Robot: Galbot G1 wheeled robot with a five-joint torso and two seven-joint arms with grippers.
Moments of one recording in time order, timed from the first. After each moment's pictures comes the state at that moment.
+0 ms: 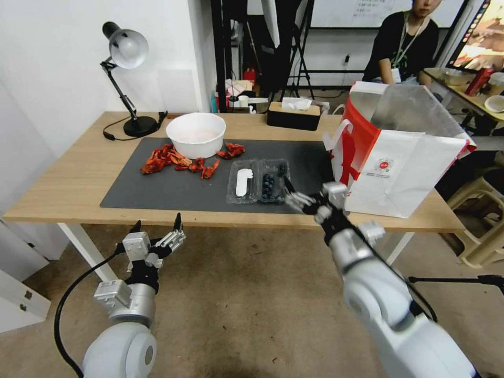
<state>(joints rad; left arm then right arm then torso) 1.62 -1.51 -0.58 -2.23 -0.27 0.11 -0.07 -1.38 1.14 0.26 2.18 0.25 0.01 0.21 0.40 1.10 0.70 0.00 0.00</state>
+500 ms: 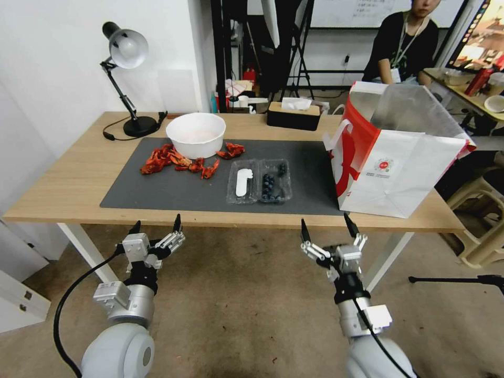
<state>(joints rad) 1.62 -1.49 -0.58 -2.21 -0.28 0.09 -0.07 -1.62 1.22 0.27 2.10 0.02 0.25 0.31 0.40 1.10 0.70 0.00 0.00</state>
